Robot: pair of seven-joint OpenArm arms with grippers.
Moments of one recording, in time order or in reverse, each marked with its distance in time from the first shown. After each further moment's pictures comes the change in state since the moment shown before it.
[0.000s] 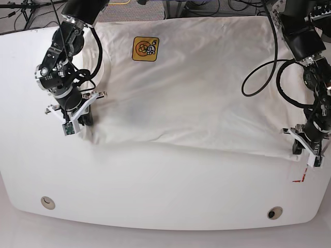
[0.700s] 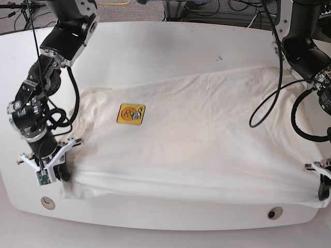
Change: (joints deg) left arm -15.6 0.5 -5.1 13.6 -2.3 -0.4 9.6; right arm 19.3 8.7 -0.7 -0.2 2.0 0.6 -2.8
